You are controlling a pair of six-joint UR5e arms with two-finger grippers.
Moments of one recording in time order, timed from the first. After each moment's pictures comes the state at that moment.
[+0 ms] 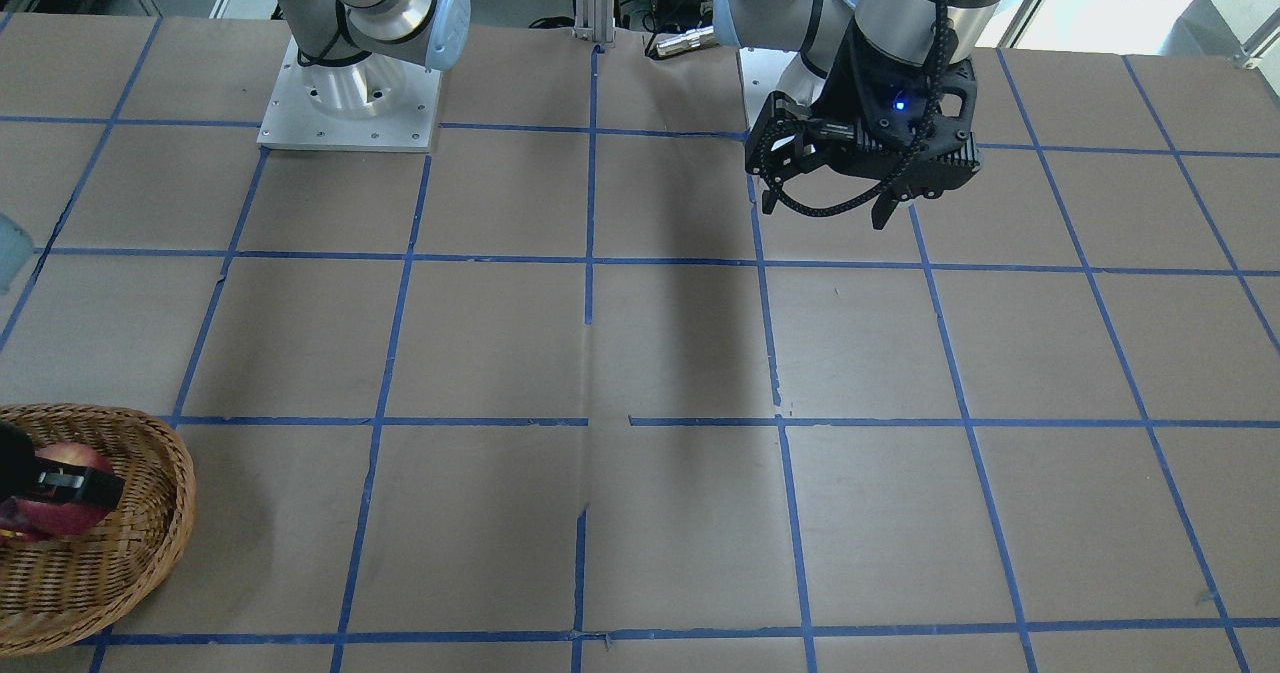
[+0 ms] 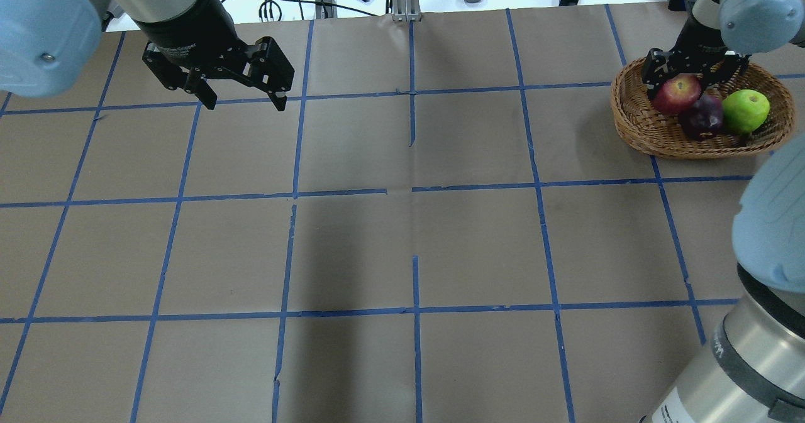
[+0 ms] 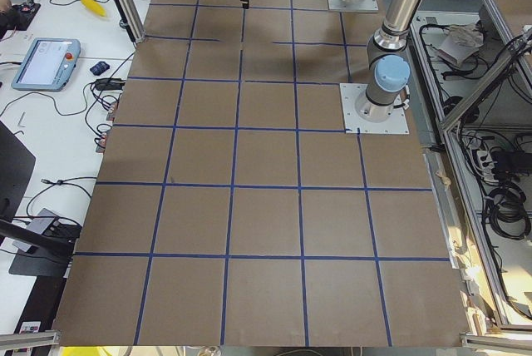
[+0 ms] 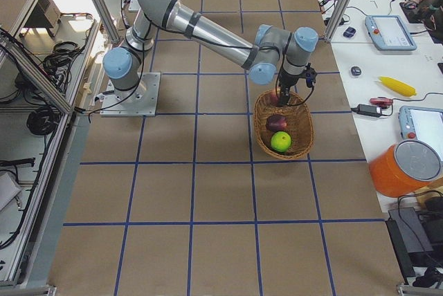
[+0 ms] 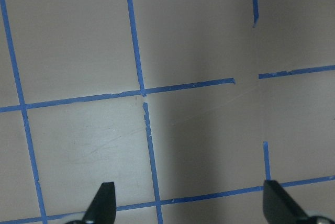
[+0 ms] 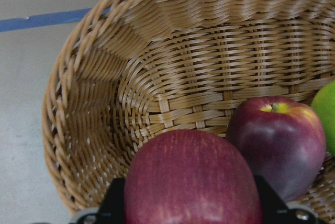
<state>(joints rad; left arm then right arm) -1.64 -1.61 -1.48 -1.58 1.53 0.04 1.23 -1.00 1.38 -1.90 -1.66 -0.21</state>
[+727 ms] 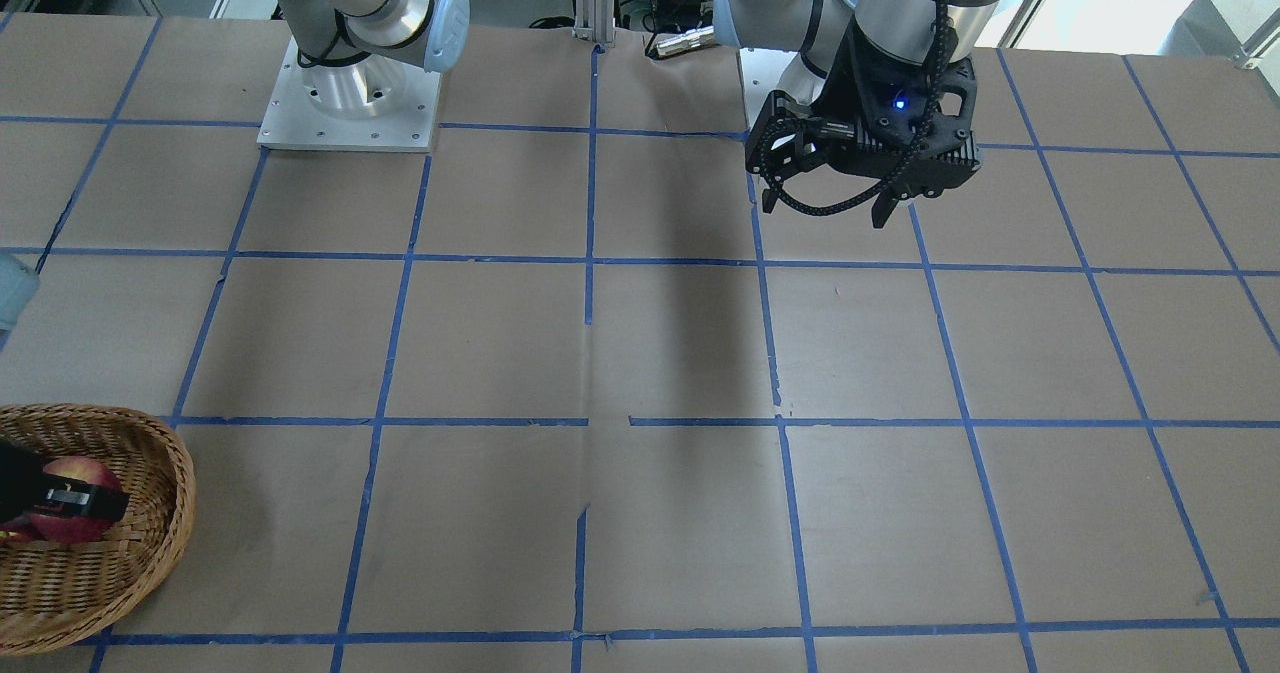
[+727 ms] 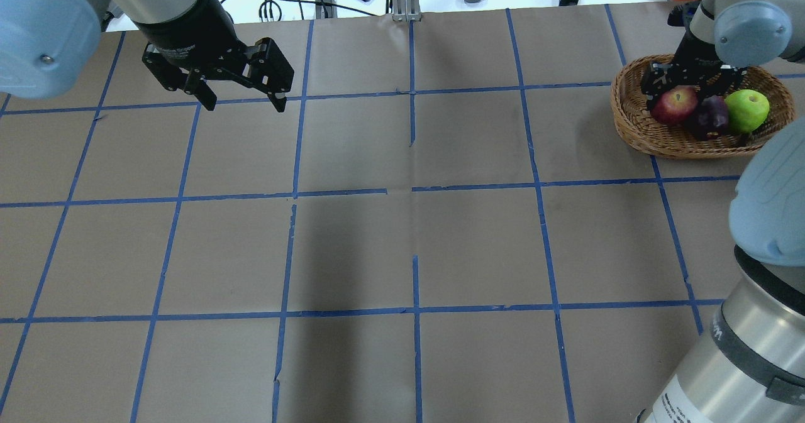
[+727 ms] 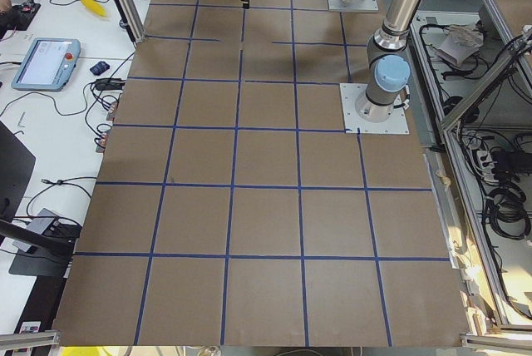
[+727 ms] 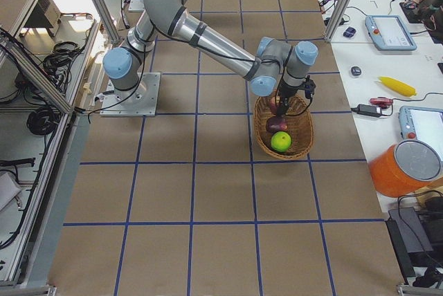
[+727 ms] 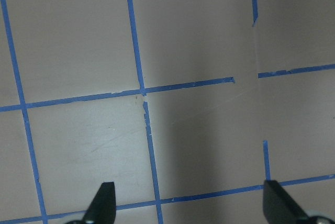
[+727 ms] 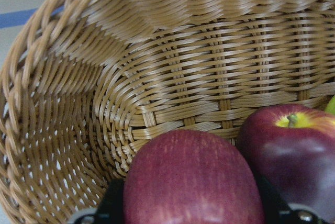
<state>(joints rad) -1.64 -1.61 -1.48 -1.58 1.53 0.04 1.22 -0.96 1.38 -1.91 -1.66 -0.19</state>
